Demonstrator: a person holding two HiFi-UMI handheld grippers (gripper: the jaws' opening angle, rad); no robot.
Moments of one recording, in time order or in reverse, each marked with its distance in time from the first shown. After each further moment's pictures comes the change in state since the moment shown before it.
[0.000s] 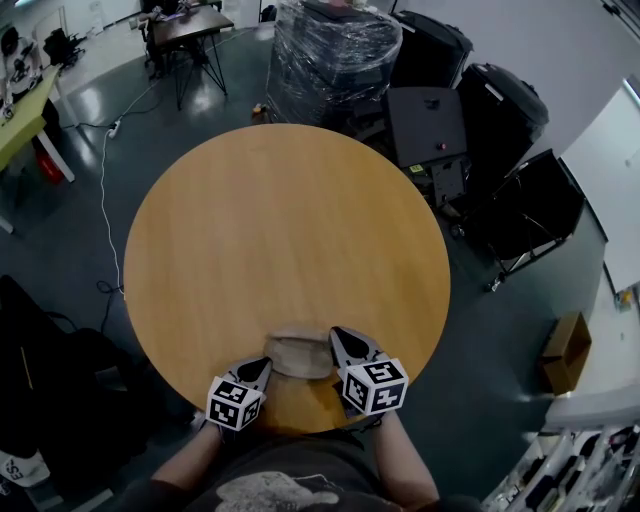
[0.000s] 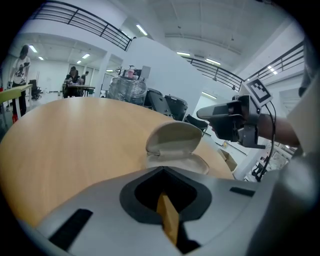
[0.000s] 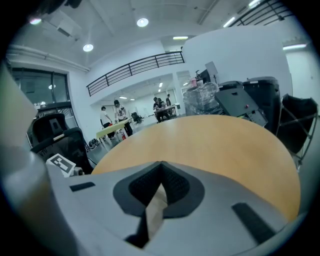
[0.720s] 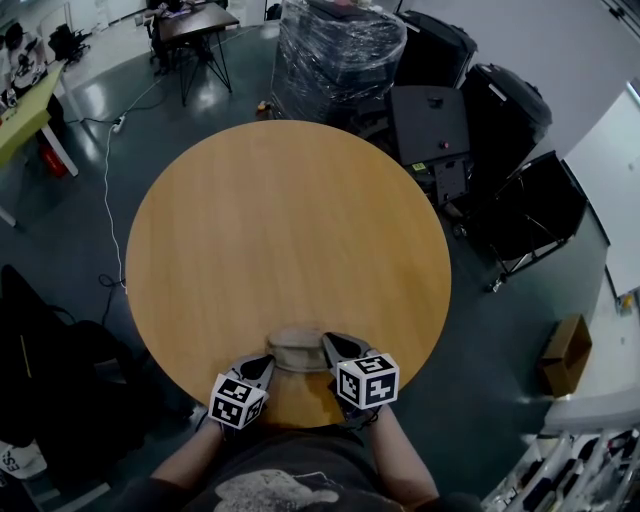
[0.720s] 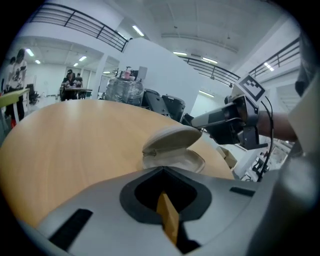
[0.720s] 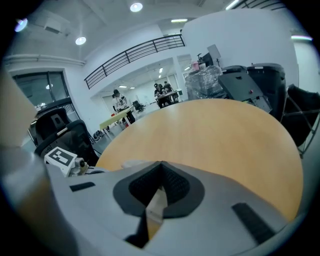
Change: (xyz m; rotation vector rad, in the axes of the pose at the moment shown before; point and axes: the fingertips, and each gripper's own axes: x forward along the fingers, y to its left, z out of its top) left arm -0.002 -0.012 -0.007 0.045 -0.001 -0.001; right arm 0.005 0.012 -0.038 0.021 0.166 0.037
